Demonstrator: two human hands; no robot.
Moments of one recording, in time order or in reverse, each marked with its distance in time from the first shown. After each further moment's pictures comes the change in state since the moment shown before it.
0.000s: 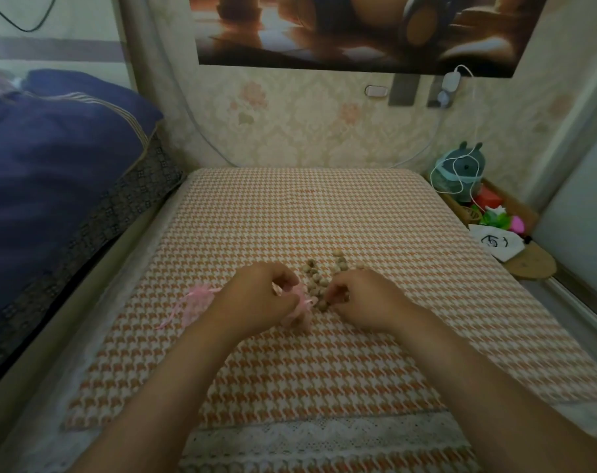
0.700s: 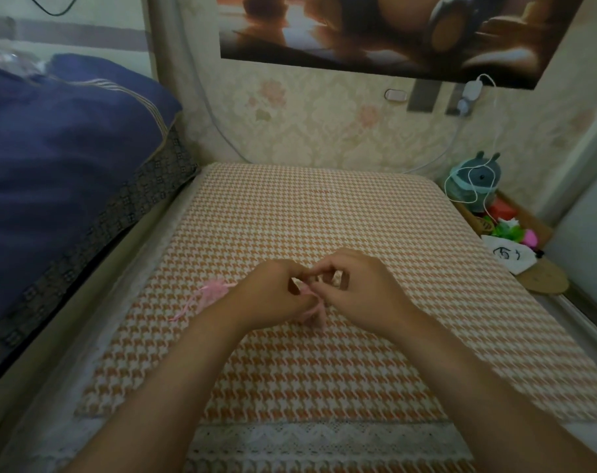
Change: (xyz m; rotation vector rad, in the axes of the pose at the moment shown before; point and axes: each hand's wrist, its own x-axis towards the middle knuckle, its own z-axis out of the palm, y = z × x) left_hand 0.003 -0.007 -0.009 -0.119 -0.109 0.071; right_hand -0.007 -0.049 -0.009 0.217 0.284 -0.257
